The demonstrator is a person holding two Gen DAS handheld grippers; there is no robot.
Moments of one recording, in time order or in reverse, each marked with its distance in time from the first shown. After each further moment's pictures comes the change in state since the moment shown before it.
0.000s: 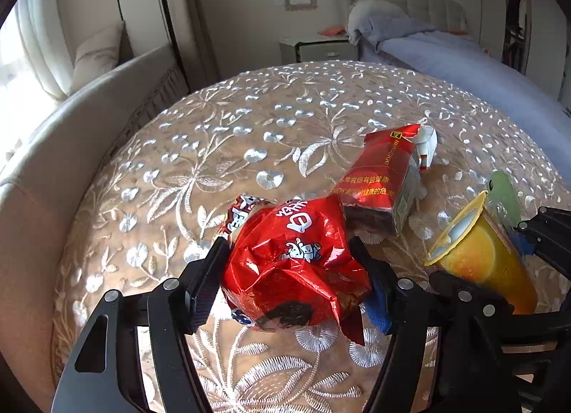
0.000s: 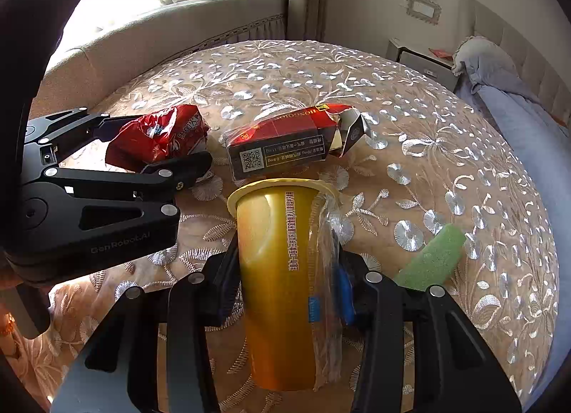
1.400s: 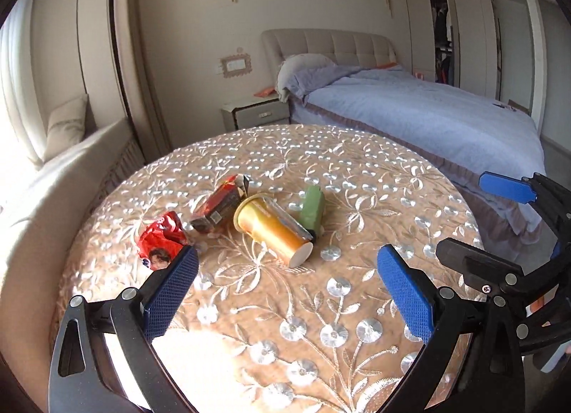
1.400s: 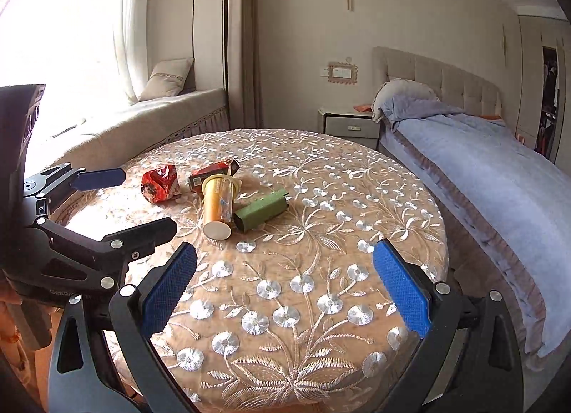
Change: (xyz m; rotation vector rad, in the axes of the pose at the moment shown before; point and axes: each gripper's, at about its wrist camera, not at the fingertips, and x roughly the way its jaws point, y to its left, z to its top) left arm -0.146 -0.108 -0.053 0.135 -0.254 -0.126; right arm -0.181 -0.056 -0.122 0.154 -0.360 -0.147
